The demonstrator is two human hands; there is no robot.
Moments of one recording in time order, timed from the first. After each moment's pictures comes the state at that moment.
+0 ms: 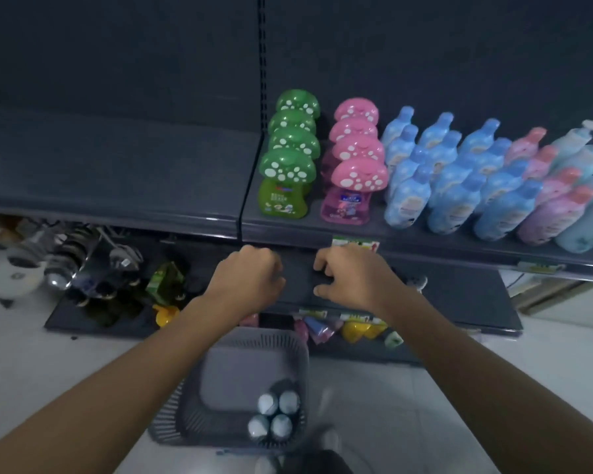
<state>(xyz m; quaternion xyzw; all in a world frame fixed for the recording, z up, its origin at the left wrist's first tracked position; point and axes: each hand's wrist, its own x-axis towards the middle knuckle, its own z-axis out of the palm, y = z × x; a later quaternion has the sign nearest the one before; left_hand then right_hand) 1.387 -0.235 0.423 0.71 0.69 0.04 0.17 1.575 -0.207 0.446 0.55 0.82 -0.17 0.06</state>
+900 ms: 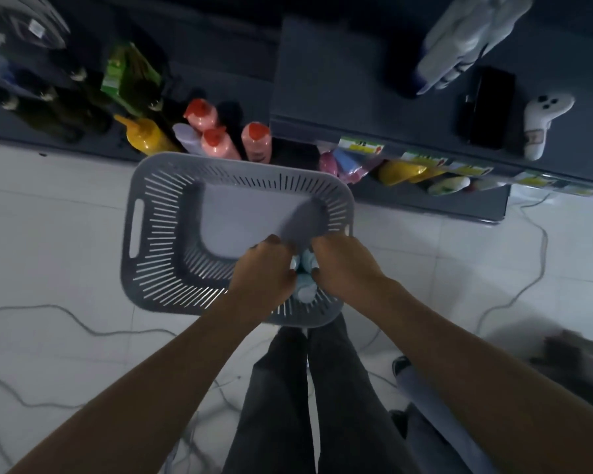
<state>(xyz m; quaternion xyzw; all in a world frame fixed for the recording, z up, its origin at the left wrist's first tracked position) 1.392 -0.338 0.101 0.64 0.68 -0.10 0.35 1.524 -0.290 0.133 0.52 0.74 -0.33 0.26</state>
